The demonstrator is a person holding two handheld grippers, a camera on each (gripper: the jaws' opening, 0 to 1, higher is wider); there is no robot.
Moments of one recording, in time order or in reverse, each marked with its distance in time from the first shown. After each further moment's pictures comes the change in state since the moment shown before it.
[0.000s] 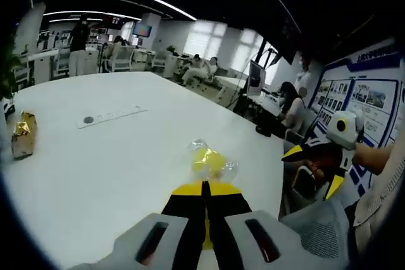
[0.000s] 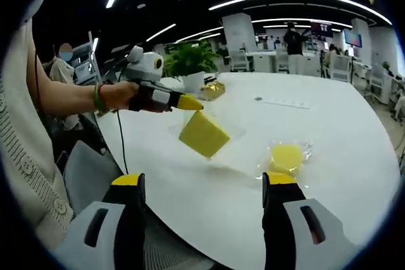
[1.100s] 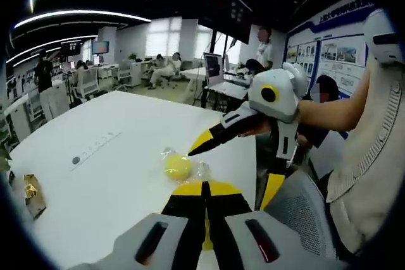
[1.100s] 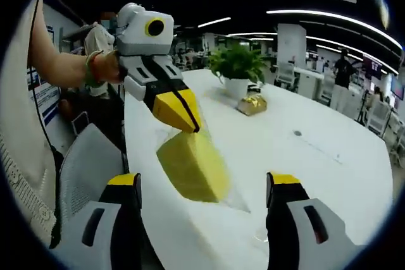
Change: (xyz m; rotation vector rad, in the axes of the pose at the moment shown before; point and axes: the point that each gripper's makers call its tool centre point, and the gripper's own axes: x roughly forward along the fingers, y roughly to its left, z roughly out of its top) left arm -0.045 -0.082 0.016 0.315 0.098 -0.164; right arm 0.075 0.038 0.060 -0.312 0.057 0.268
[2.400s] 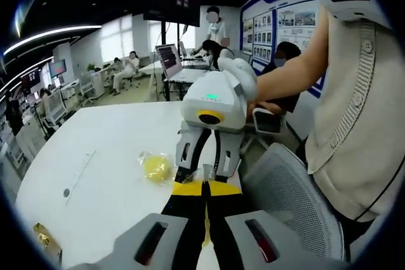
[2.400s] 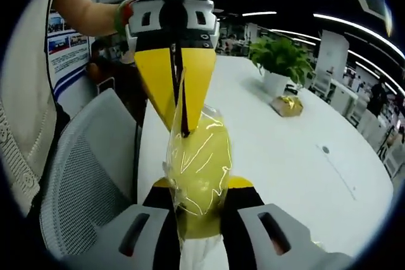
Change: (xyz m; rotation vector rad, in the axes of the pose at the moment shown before) left arm -0.001 -0.037 -0.001 0.226 0.095 -0.177; right arm 0.028 0.023 -0.020 -0.235 0.091 0.150
